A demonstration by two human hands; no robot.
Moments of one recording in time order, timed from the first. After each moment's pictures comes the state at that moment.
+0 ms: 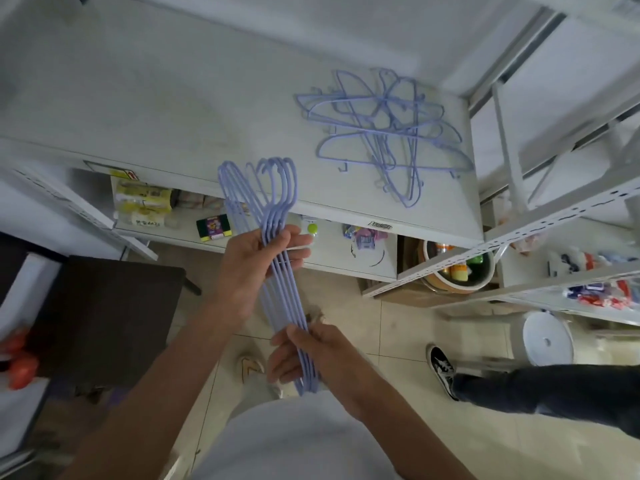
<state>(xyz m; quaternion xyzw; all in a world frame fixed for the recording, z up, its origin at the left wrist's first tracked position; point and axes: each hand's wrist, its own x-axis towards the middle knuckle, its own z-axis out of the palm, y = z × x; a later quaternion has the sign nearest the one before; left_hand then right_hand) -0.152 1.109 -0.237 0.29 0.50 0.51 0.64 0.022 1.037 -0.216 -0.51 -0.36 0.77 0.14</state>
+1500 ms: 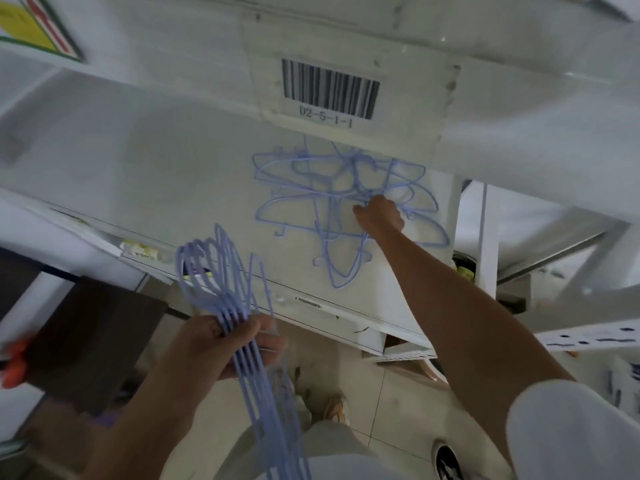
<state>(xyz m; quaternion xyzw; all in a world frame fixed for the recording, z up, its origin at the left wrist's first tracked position) 0.051 1.180 -0.175 0.16 0.65 0.45 0.59 0.210 1.517 -0.297 -0.69 -0.66 0.29 0.05</state>
